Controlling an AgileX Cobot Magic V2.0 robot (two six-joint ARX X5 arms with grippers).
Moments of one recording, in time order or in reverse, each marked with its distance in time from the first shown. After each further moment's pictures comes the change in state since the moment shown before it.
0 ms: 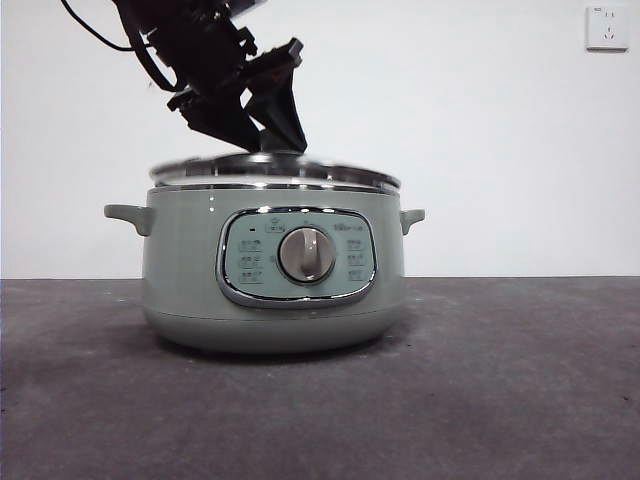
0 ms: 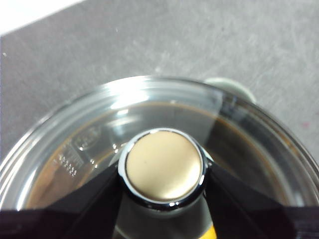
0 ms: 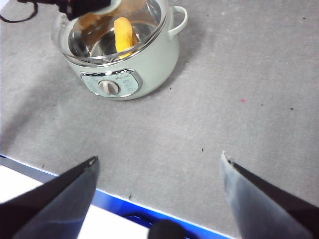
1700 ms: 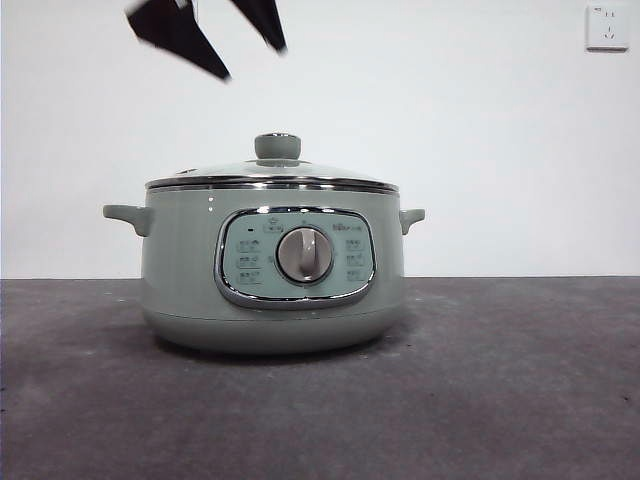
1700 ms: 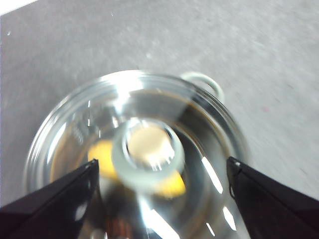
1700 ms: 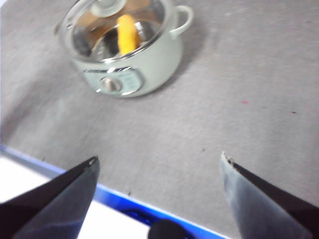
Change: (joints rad) left arm 0.023 -0.098 0.300 -0.539 0.042 -0.018; right arm 0.000 0.000 0.000 0.000 -0.024 -0.046
